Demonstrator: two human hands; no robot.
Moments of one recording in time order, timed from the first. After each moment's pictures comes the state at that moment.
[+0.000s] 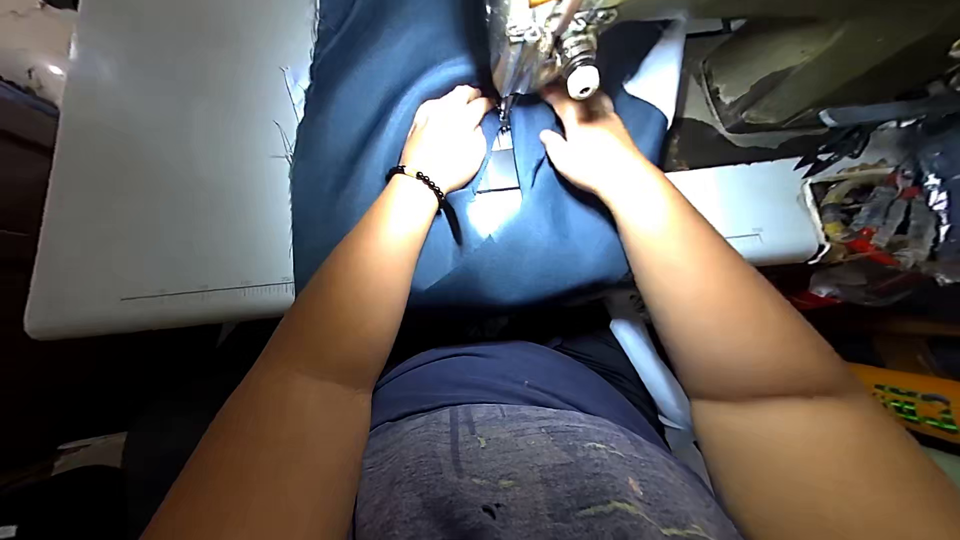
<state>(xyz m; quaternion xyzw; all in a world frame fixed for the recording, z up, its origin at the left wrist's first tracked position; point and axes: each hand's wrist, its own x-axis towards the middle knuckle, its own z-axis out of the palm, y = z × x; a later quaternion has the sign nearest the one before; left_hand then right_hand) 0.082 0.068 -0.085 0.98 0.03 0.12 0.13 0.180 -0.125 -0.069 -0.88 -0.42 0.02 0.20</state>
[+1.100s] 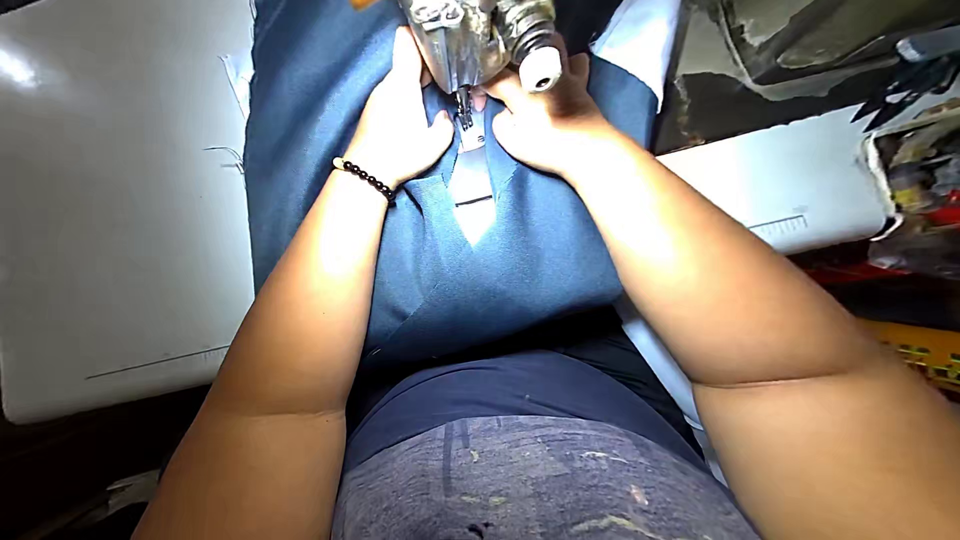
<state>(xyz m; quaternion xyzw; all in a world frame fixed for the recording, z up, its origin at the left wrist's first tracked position) 0.107 0.080 -0.083 0.96 0.03 0.13 0.25 0.195 -0.098 -0.072 -0.88 -0.44 0.05 0.18</state>
